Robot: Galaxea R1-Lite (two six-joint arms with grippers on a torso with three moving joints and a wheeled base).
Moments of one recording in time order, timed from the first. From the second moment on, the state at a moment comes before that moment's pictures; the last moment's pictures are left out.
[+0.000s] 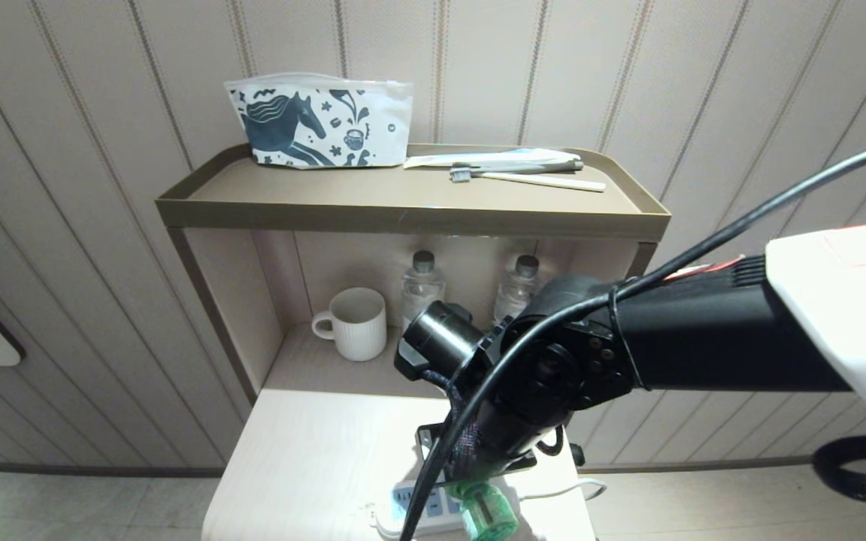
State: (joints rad) left arm 0.00 0.00 -0.12 0.31 0.00 0.01; right arm 0.87 2.08 -1.60 0.68 -0.05 0.64
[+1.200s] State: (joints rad) left arm 0.00 0.00 -0.12 0.31 0.00 0.01; right arm 0.85 2.13 -1.59 0.63 -0.07 0.66
